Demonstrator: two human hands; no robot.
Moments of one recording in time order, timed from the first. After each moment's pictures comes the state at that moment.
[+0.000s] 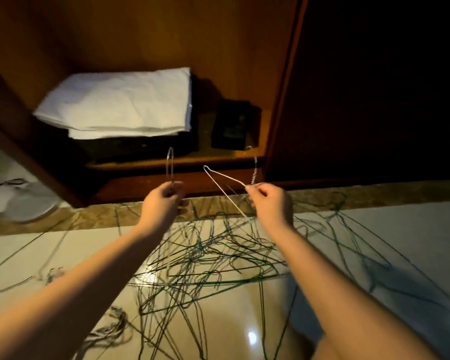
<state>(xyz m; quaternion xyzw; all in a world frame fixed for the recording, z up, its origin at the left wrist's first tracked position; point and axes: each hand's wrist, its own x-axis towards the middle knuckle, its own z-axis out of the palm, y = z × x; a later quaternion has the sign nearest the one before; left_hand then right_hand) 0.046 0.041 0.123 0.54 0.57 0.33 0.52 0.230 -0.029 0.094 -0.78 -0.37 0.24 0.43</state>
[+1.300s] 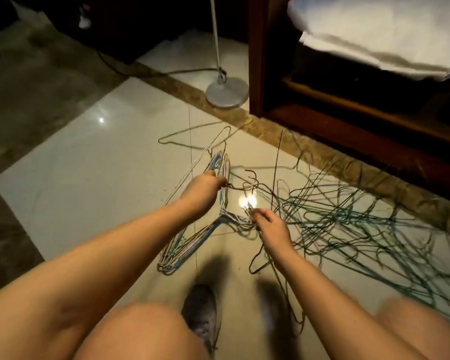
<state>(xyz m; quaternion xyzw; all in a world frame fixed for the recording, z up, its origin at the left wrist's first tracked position) -0.245 -0.053 0.028 0.67 0.72 0.04 0.18 -0.076 -0.076 -0.029 -0.59 -0.47 0.60 0.25</state>
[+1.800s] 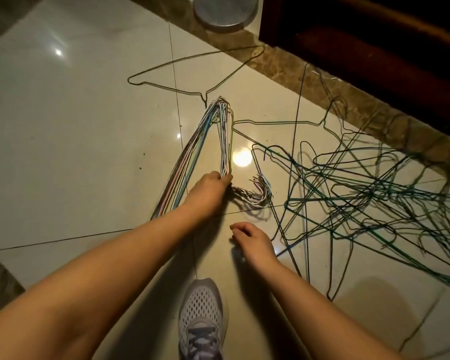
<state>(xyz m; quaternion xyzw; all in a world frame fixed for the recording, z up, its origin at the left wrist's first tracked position) -0.276 -0.042 -0.134 0.69 0.68 -0.06 0.25 -0.134 -0.104 -0.154 -0.63 -0.43 0.64 0.08</state>
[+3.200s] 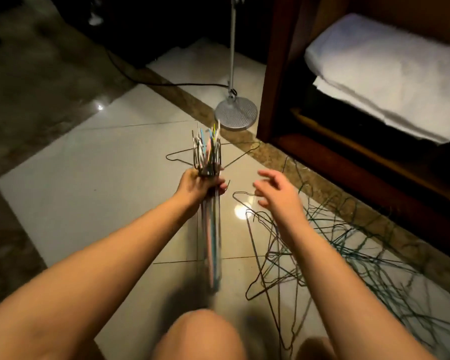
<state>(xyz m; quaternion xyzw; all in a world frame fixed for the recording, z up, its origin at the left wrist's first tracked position) -0.283 0.000 0.128 0.25 0.62 0.51 0.55 -0.117 0.019 0.148 -0.53 -0.50 0.62 0.30</state>
